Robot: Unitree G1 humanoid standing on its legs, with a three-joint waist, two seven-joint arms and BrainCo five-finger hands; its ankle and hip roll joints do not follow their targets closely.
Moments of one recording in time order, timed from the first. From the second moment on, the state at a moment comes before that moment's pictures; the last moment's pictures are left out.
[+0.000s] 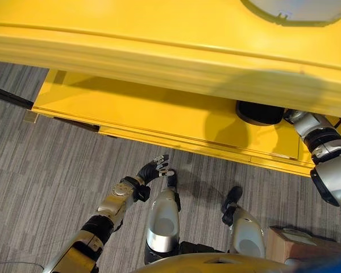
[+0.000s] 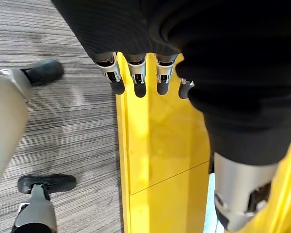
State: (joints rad) left arm -0.22 0.45 -0.43 0.55 -0.53 -0.01 -0.26; right arm -1.05 -0.62 0.53 1.14 -0.19 0.22 -0.21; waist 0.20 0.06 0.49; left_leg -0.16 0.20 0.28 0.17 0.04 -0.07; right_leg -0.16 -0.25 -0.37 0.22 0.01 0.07
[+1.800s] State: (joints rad) left arm -0.30 0.45 -0.47 0.58 -0.58 -0.02 -0.25; right arm -1.24 -0.65 0.65 1.20 -0.23 0.29 -0.13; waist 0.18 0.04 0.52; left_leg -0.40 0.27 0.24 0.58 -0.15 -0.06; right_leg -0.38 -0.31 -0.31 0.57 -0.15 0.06
